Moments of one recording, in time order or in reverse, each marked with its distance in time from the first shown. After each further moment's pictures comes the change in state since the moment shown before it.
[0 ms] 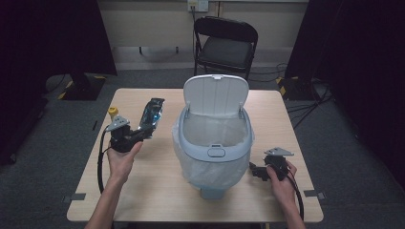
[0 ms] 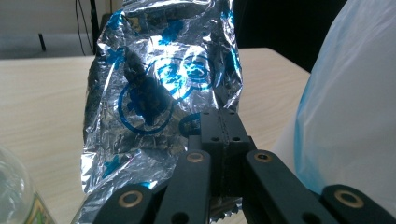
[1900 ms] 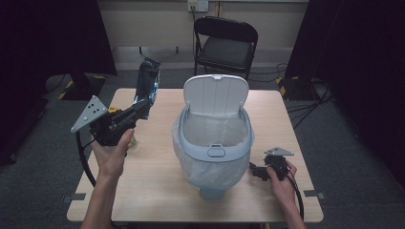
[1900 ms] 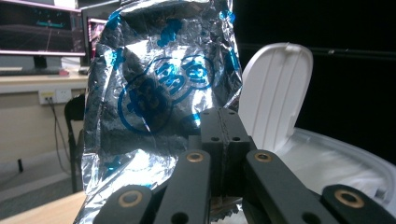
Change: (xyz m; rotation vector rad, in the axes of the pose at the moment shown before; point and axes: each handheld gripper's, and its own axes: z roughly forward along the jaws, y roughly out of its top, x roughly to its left) left arm -0.078 0.089 -0.077 -0.349 -0.123 0.176; right arm 0.000 0.000 0.000 0.001 0.002 0.000
